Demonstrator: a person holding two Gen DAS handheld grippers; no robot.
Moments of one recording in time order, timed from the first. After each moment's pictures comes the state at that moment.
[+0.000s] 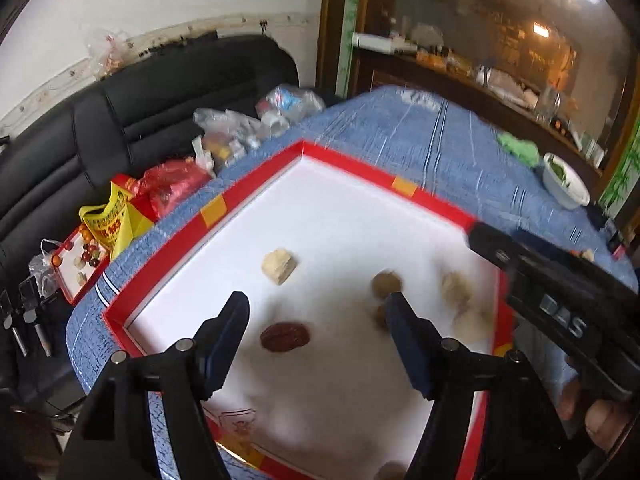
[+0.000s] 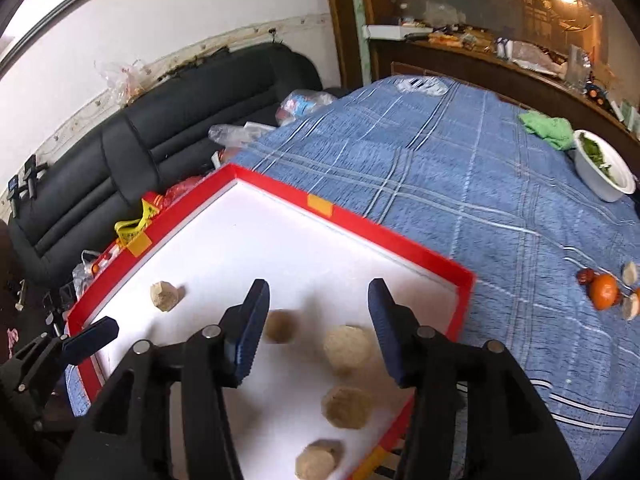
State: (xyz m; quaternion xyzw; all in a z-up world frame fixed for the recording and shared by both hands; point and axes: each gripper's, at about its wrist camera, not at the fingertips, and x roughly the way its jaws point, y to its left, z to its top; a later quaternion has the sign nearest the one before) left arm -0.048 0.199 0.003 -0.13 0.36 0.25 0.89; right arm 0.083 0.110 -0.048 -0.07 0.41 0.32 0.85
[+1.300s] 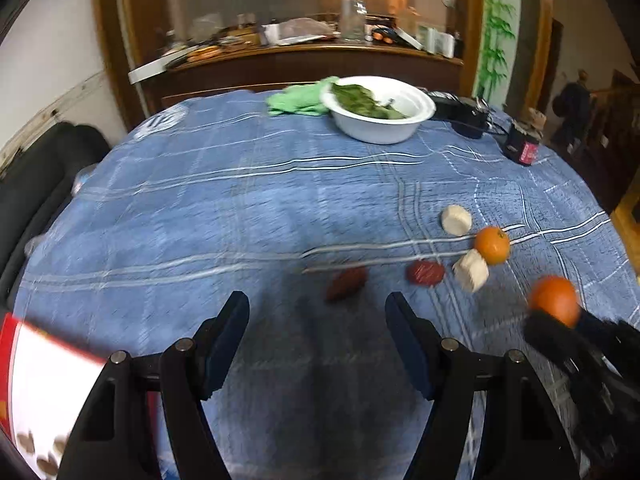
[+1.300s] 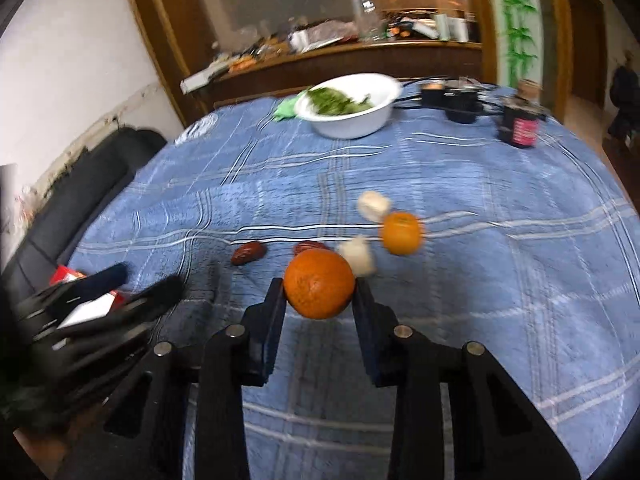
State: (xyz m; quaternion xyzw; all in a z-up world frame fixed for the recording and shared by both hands) left arm 0.172 -0.017 -0.029 0.05 0.40 0.01 0.91; right arm 0.157 -0.165 -0.051 0.07 0.41 0.12 0.90
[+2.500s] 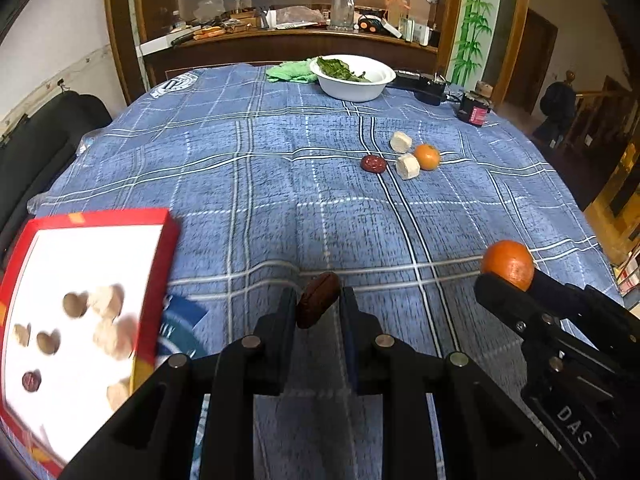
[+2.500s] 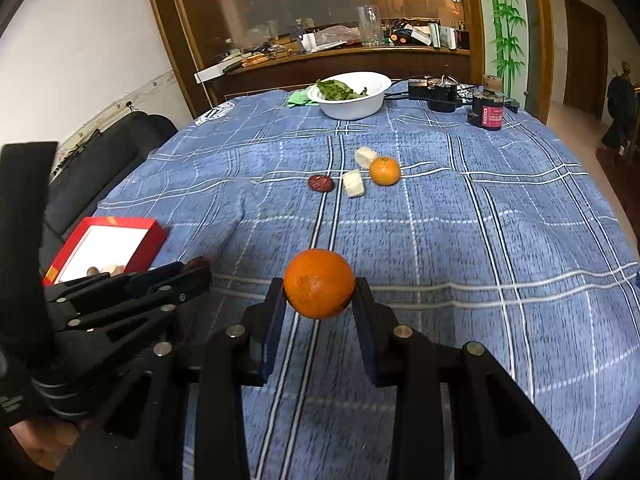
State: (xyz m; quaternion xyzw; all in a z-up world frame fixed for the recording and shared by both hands) left arm 0.042 -0.010 -0.015 0.01 0.43 -0.01 0.90; right arm 0.058 -0.165 -0.039 0.03 0.41 0.12 0.90
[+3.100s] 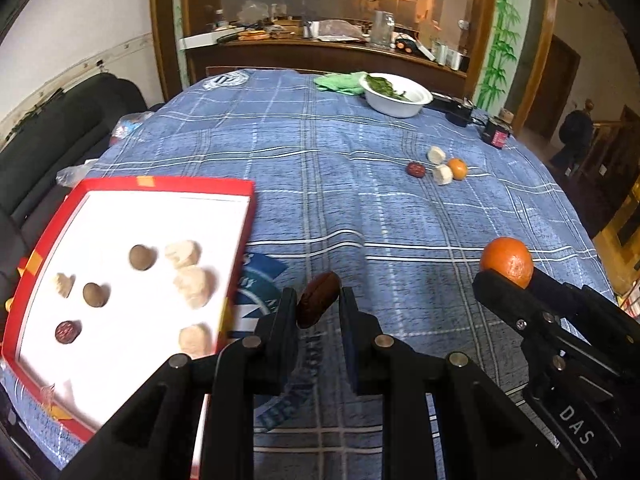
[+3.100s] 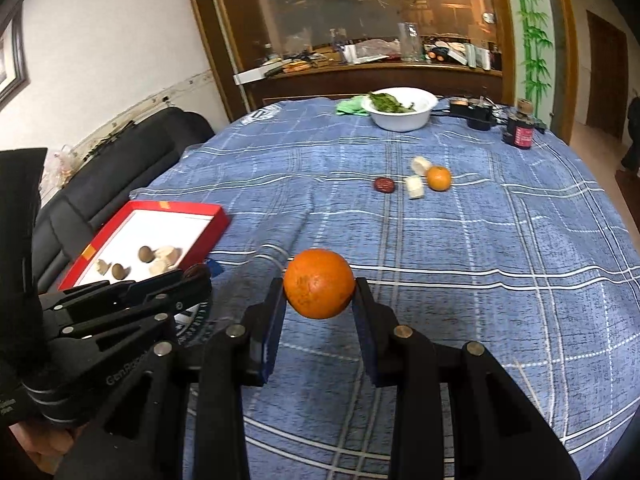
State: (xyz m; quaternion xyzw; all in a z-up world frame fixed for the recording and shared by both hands) left arm -0.005 0.037 -0.003 -0.03 0.41 0.03 0.91; right arm 0.020 -0.123 -0.022 0.02 0.39 0.18 0.91
